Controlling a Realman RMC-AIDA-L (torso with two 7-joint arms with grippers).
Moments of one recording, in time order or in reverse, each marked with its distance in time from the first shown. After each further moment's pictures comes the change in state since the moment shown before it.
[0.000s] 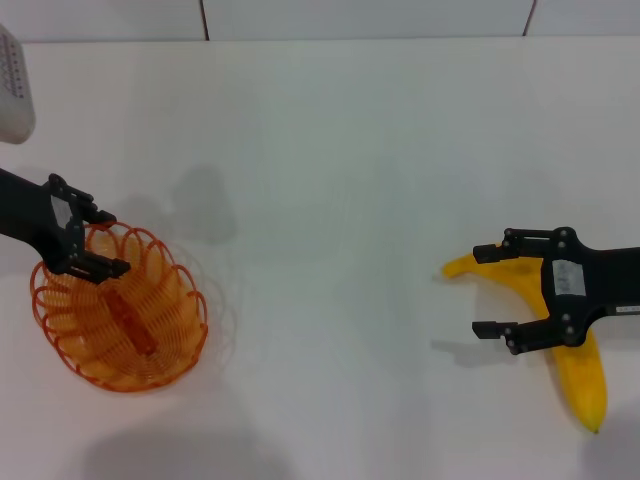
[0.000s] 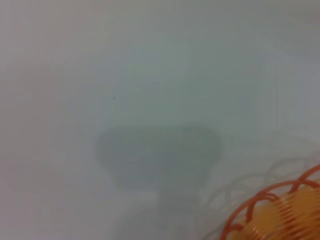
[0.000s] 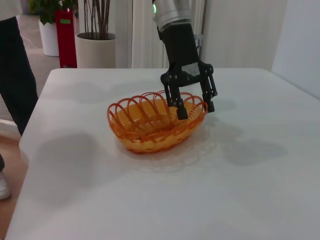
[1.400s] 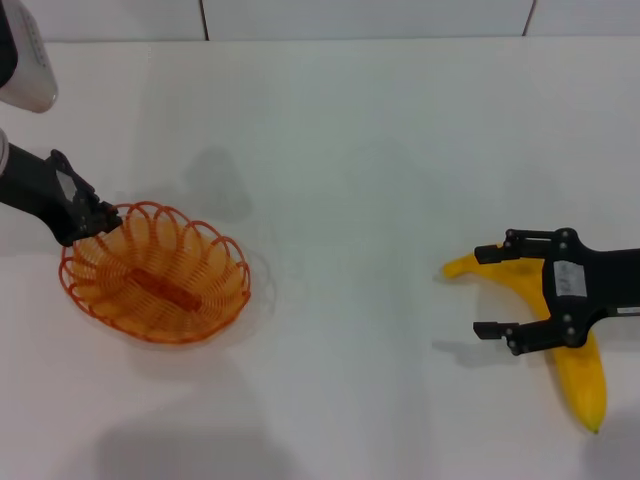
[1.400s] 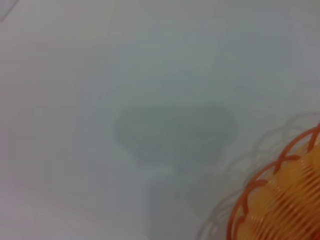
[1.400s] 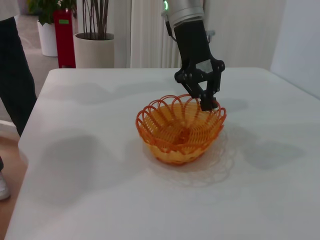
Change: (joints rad) left arm -0.042 -0.006 0.040 -0.001 0.036 -0.072 -0.127; right arm -0.005 0.000 0.000 0.000 0.002 0.002 0.001
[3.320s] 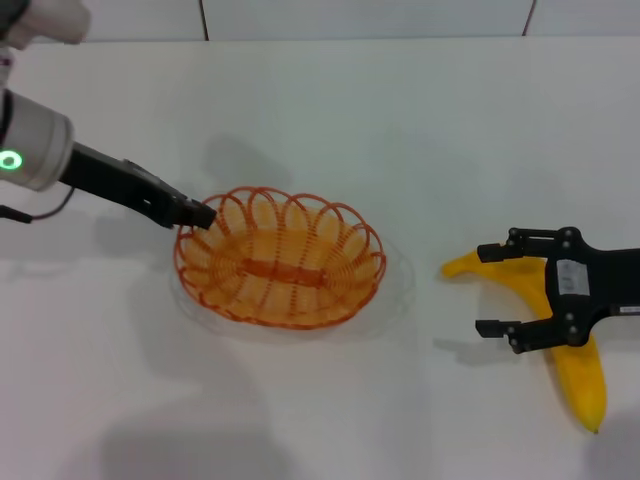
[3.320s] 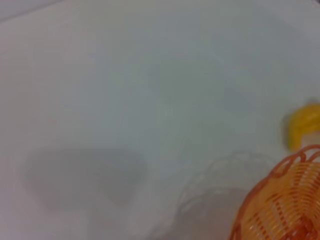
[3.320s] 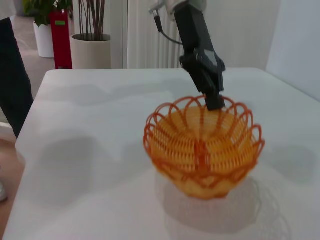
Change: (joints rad) left arm -0.009 -0.009 0.070 -0.025 -0.269 0.126 -0.484; right arm -0.003 -0.003 0.005 0.002 0.004 -0.001 0.000
